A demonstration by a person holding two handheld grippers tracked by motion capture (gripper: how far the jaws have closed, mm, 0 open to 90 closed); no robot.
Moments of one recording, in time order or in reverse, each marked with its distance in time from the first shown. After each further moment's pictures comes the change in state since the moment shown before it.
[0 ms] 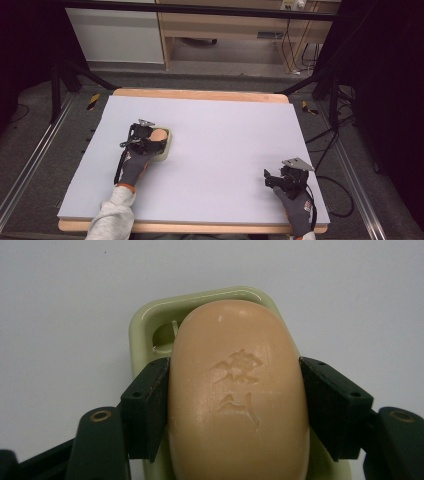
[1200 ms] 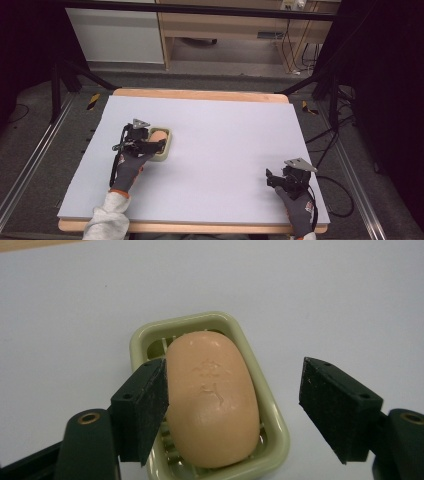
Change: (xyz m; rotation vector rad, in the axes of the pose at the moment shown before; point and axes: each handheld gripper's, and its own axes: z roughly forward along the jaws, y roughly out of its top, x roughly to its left) left arm -0.008 -0.002 -0.040 -0.103 -0.053 0.019; right arm -0.004 -0.001 -0.003 -0.014 -0.022 0.014
